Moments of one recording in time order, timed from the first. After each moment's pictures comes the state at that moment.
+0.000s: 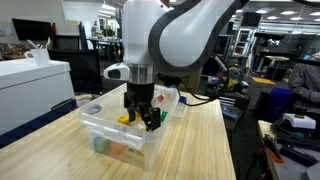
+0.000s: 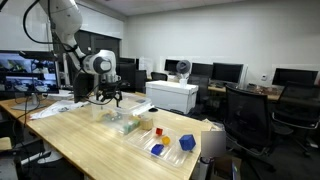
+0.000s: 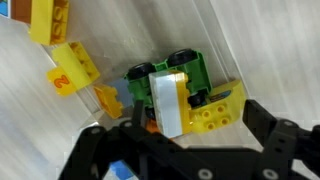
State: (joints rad) arm 0.03 0.39 0.19 -2.15 -0.17 2.53 -0.86
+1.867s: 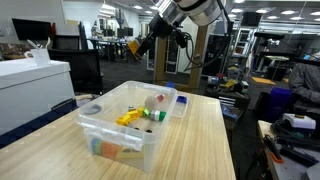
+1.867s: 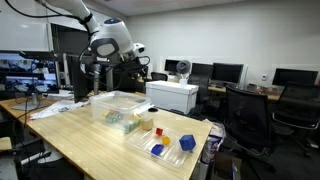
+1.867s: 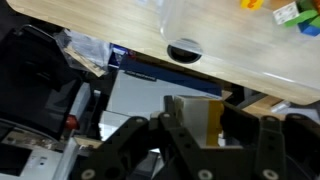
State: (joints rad) arm -0.47 0.14 0.46 -2.22 0.62 3.00 -1.05
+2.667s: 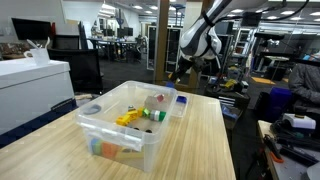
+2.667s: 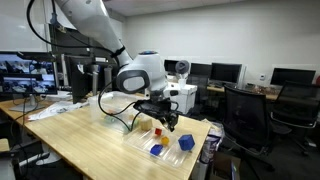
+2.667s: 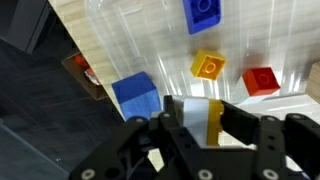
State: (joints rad) arm -0.46 0.44 0.00 -2.11 0.34 2.93 -0.63
